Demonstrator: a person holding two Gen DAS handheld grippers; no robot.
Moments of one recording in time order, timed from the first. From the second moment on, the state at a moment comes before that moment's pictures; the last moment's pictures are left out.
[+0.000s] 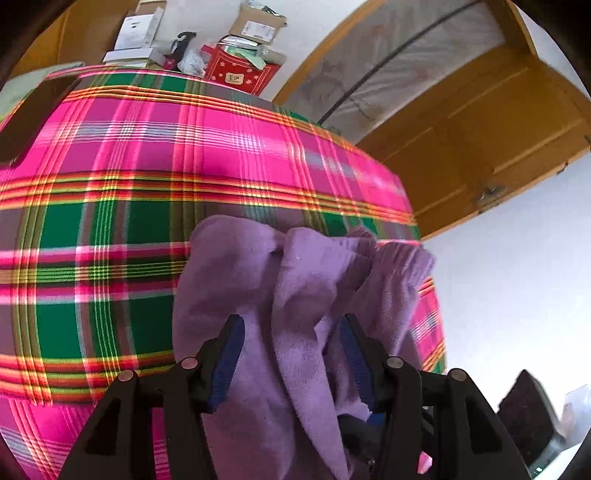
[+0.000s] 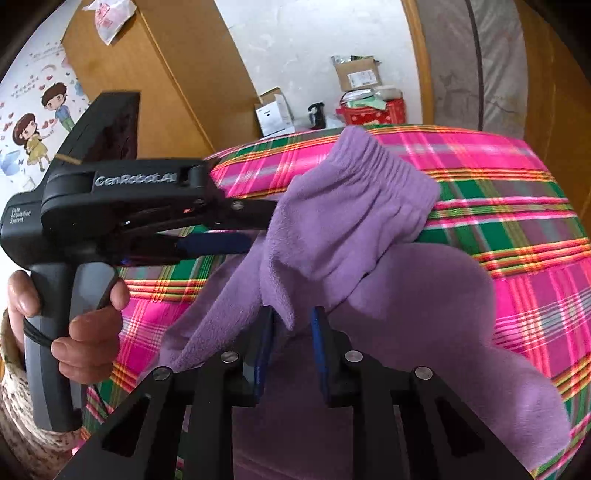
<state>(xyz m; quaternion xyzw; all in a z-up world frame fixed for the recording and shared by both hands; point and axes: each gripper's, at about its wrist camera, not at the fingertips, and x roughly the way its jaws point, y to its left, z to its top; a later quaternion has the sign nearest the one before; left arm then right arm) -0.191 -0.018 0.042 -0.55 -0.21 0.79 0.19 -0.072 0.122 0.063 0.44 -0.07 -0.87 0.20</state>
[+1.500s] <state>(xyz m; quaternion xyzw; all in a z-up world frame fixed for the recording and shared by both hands) -0.060 -0.215 0.106 -0.37 -0.35 0.86 0.06 -0.085 0.056 0.185 0.25 0.01 -0.94 0.22</state>
